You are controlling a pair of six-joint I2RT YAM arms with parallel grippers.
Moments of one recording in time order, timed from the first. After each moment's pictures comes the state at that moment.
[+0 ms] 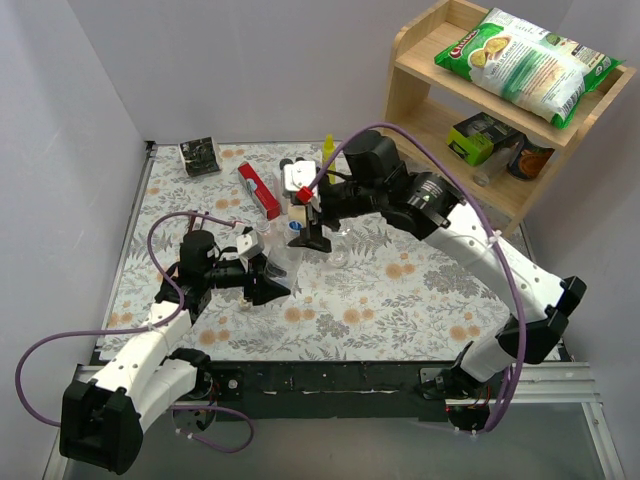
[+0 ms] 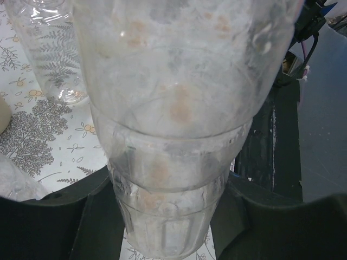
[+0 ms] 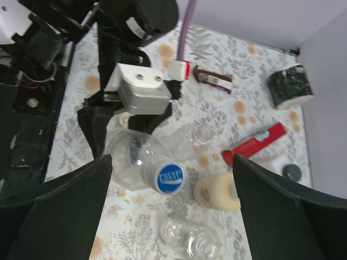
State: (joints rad) left arm -0.27 0.88 0.49 -0.03 1.06 0.13; right arm 0.93 1.52 1.83 -0.74 -0.54 -0.58
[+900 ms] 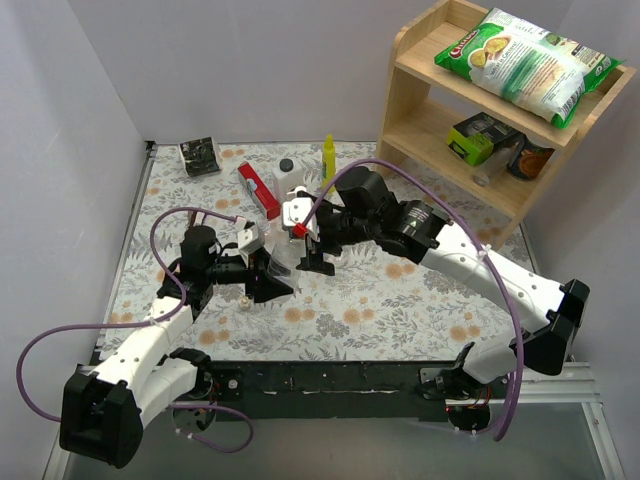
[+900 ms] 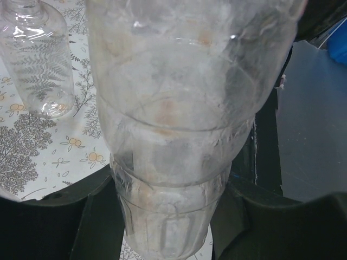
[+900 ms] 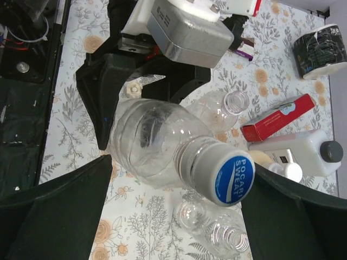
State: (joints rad) left arm -0.28 0.93 0.52 0.02 1.11 0.06; right arm 0.99 1.45 1.53 -0.62 -0.47 -0.61
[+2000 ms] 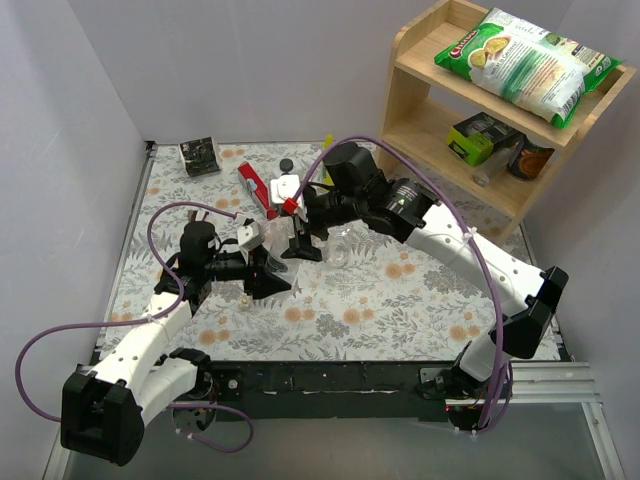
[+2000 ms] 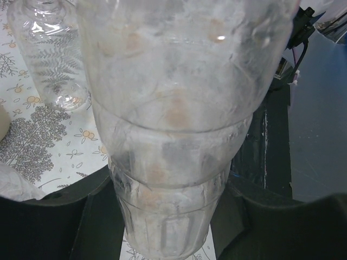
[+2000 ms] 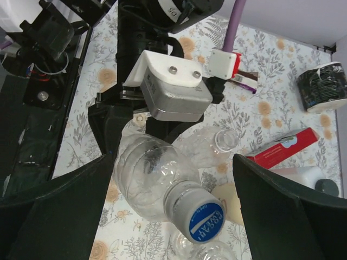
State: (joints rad) left arm -0.27 0.94 0.57 -0.09 1.08 0.14; right arm 0.95 1.58 1.77 -0.68 -0.60 -0.58
